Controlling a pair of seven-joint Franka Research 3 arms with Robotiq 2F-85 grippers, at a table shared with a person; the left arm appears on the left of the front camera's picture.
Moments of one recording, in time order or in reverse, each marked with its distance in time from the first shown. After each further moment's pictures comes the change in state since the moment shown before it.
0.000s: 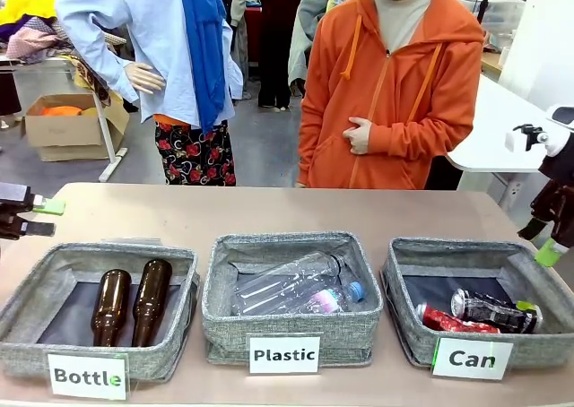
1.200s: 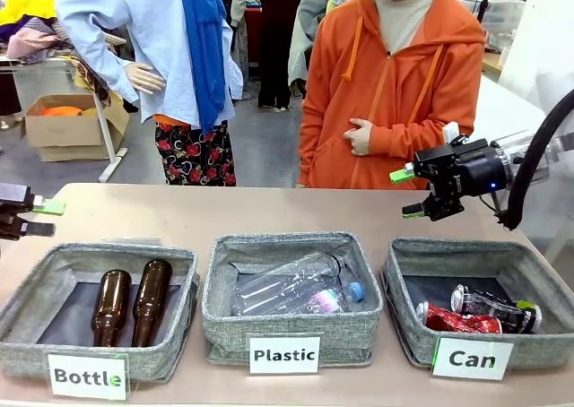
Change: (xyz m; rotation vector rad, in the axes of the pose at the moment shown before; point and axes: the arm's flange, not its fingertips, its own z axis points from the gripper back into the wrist) left arm 0.000 0.000 0.000 -0.001 0.000 0.001; right arm 0.090 -0.076 -0.083 0.578 -0.621 -0.907
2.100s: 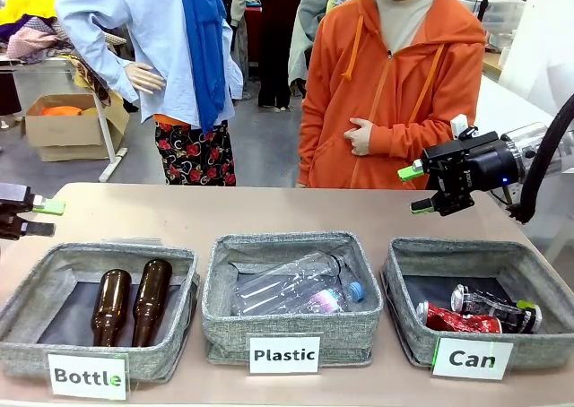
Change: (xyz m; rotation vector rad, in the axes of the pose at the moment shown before) left arm 0.000 0.000 0.000 0.000 0.000 0.000; right arm -0.002 0.009 0.015 -0.033 -0.004 0.040
